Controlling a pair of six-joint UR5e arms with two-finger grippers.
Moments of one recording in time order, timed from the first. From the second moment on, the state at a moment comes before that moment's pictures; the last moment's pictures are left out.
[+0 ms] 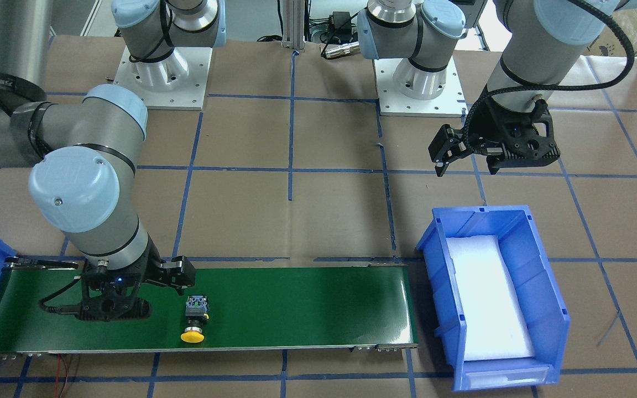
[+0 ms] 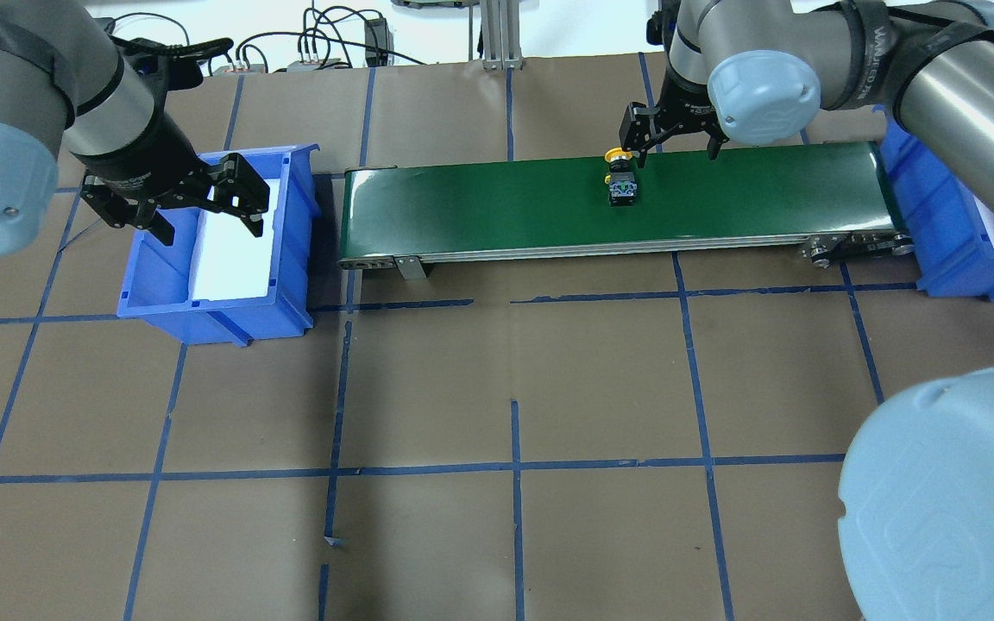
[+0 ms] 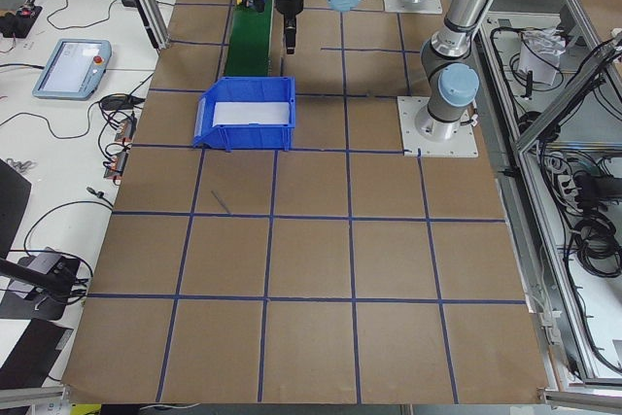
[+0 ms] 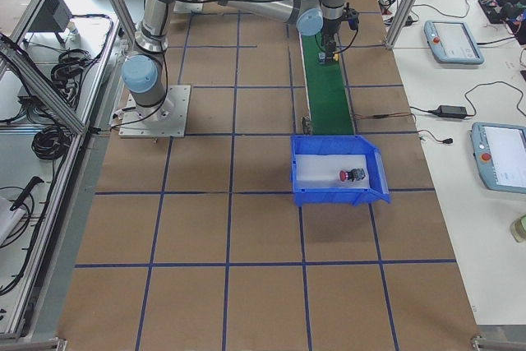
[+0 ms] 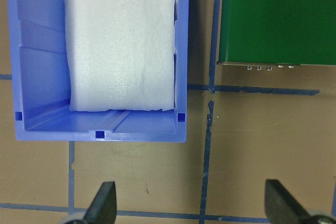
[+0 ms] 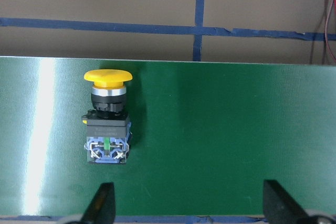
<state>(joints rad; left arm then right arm) -1.47 -1.57 -1.70 -1.41 1.58 0.04 1.62 -1.10 1.44 -1.99 -1.61 -0.01</state>
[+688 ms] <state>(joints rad) -1.47 -1.57 -1.70 -1.41 1.58 0.04 1.63 -1.03 1.43 -2.08 -1.60 -0.01</state>
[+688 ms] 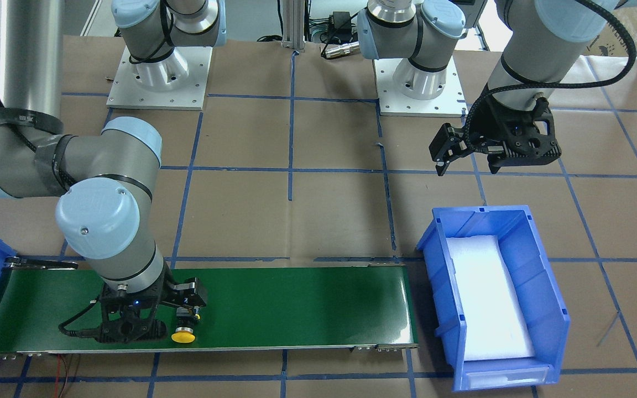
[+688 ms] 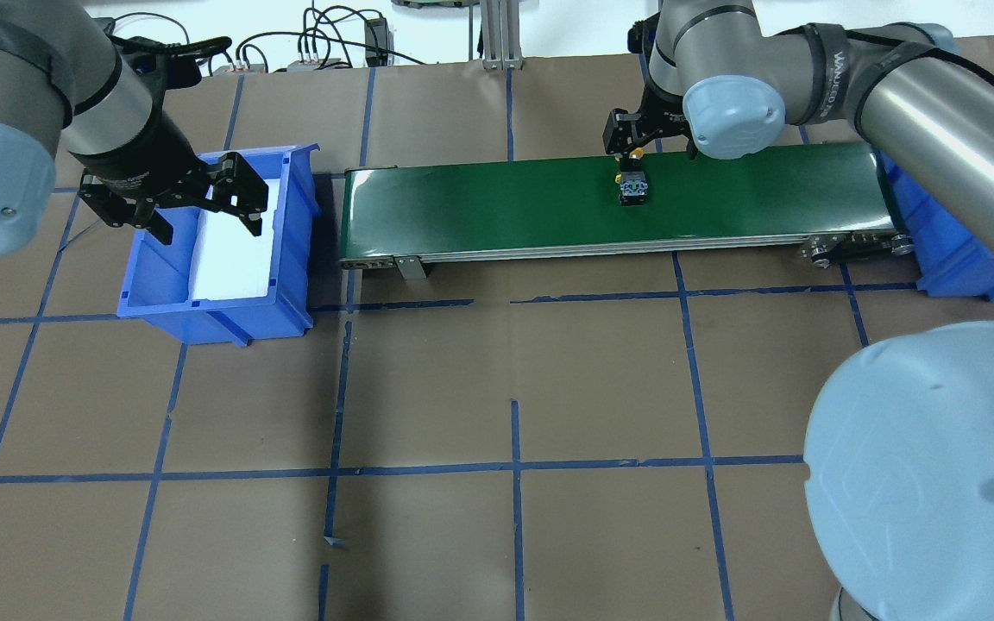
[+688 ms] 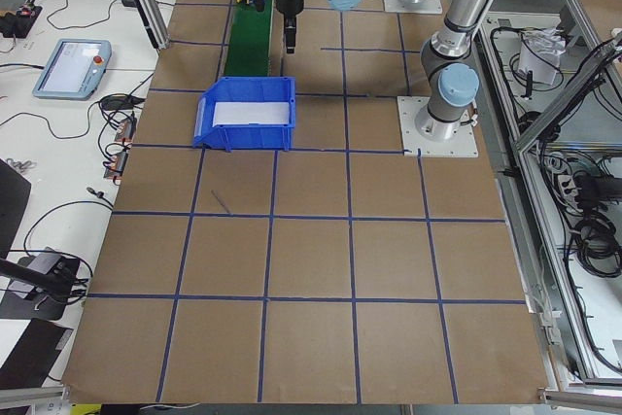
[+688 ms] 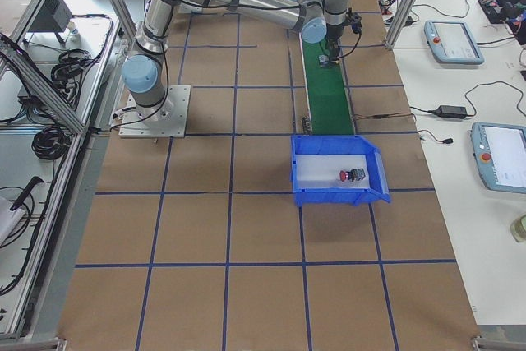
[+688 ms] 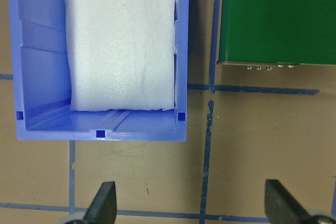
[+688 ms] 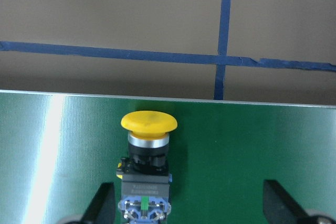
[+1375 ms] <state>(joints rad) -1.47 -1.57 -1.70 -1.41 1.58 0.04 1.63 -0.98 1.40 -2.09 -1.59 -0.01</state>
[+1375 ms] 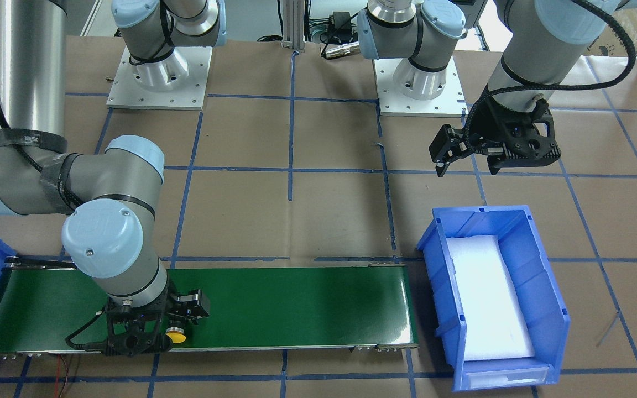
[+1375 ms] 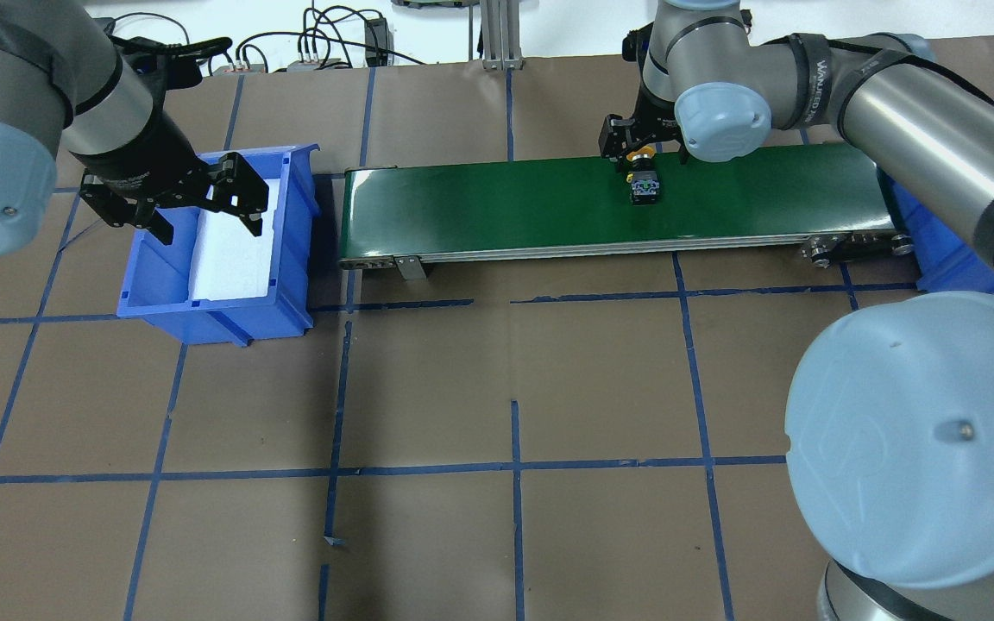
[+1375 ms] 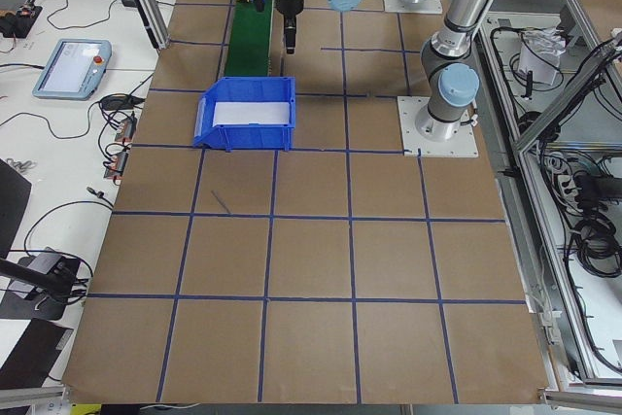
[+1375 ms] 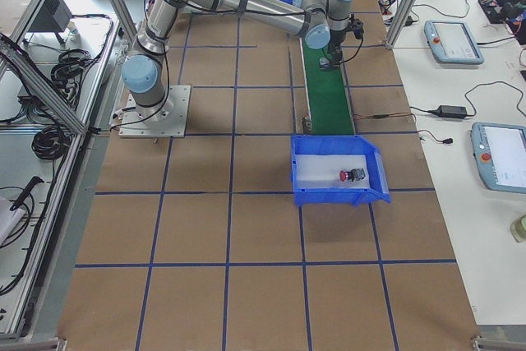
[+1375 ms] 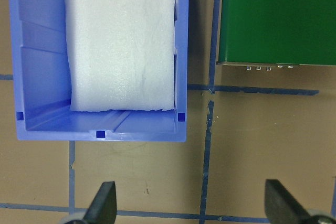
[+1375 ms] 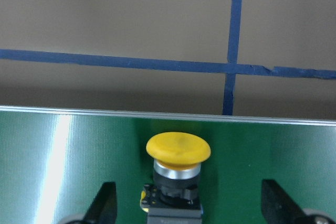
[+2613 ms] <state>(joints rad) -1.47 -1.57 -1.70 -1.41 1.58 0.04 1.57 -0.98 1.40 -2.03 -1.57 -0.04</state>
